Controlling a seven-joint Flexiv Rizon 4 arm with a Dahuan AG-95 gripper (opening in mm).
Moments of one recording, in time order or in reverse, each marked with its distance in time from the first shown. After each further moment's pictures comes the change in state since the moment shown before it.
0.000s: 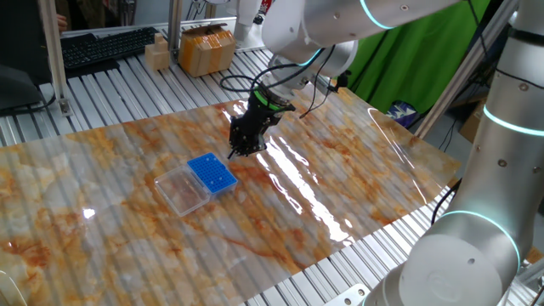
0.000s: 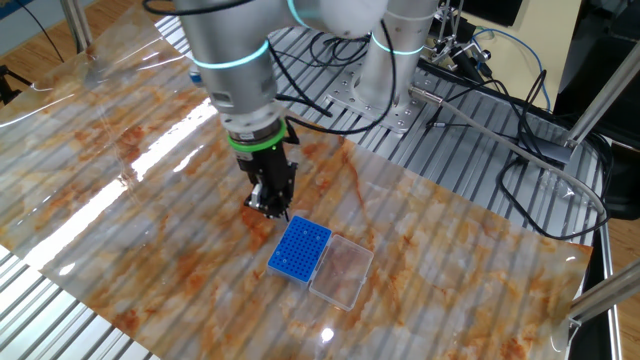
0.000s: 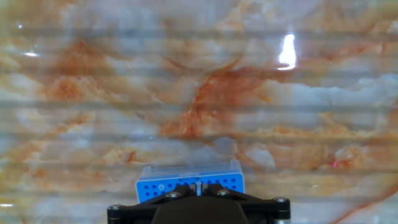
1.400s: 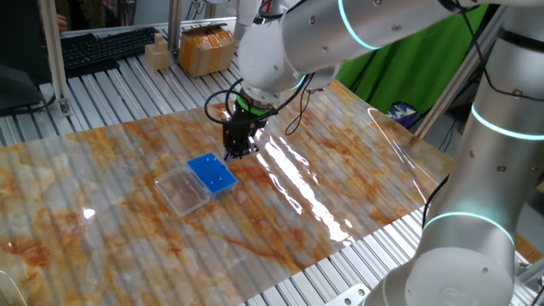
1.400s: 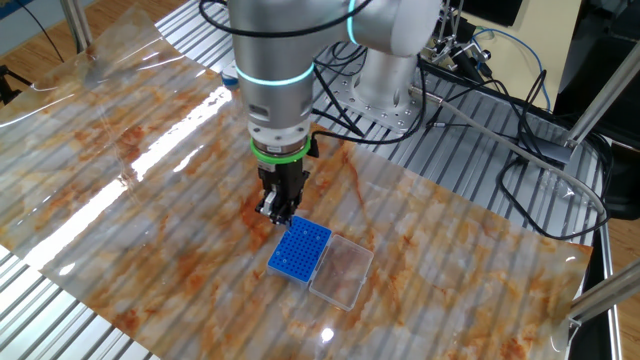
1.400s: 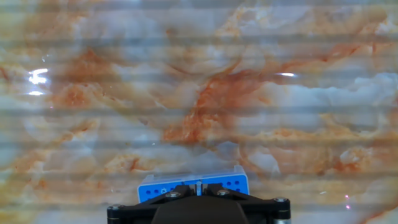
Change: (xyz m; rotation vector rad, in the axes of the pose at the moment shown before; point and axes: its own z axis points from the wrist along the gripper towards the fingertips) arm 0.006 0.002 0.006 -0.012 -0.171 0.017
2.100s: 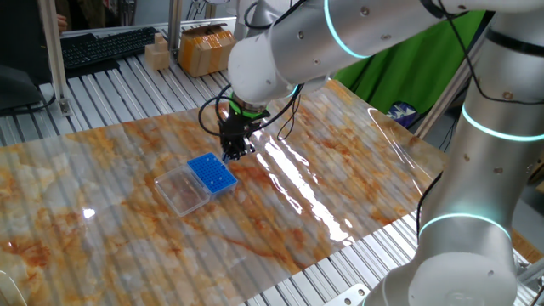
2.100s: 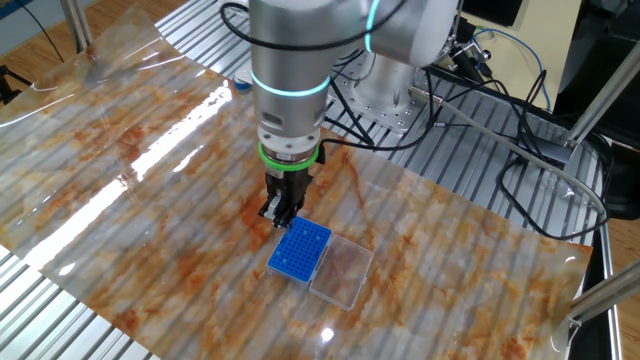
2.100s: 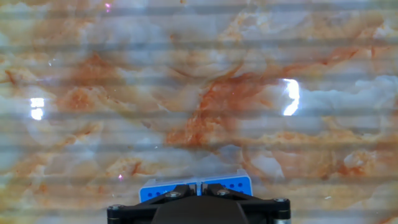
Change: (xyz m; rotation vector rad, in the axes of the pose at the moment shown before) arm 0.002 0.003 0.005 -0.004 -0.079 -0.006
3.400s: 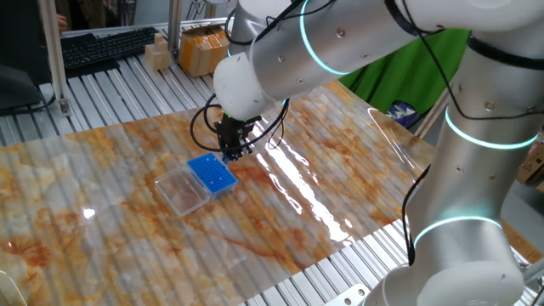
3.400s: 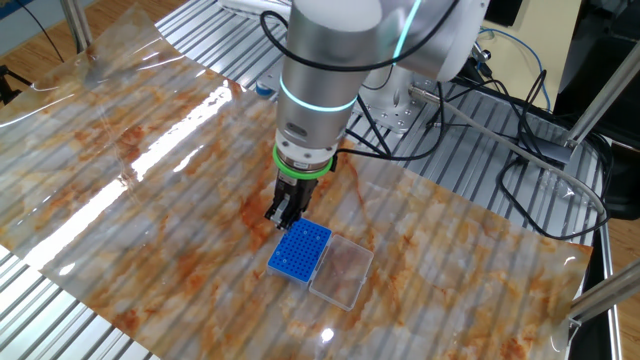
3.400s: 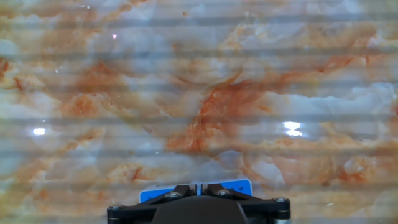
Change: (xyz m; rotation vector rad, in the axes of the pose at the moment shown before) arm 0.000 0.000 0.000 -0.011 -0.108 -0.008
